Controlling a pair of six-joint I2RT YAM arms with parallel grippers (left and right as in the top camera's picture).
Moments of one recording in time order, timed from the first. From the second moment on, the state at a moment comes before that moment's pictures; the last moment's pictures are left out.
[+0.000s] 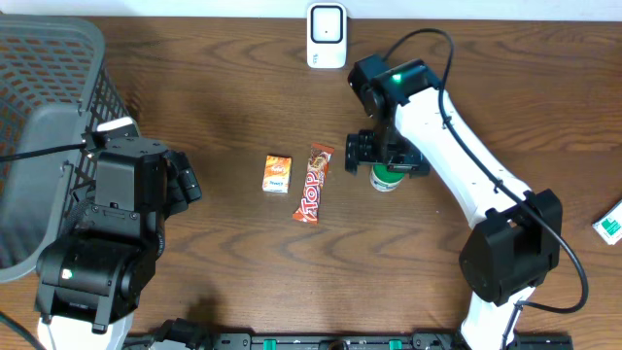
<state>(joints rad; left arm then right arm) -0.21 0.98 1.30 -1.18 -0.43 -0.41 0.46 1.97 1.78 -1.47 -0.03 0.63</state>
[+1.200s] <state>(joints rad) -0.21 0.99 1.30 -1.20 -0.43 -0.41 0.33 2.05 1.50 -1.06 -0.12 1.21</state>
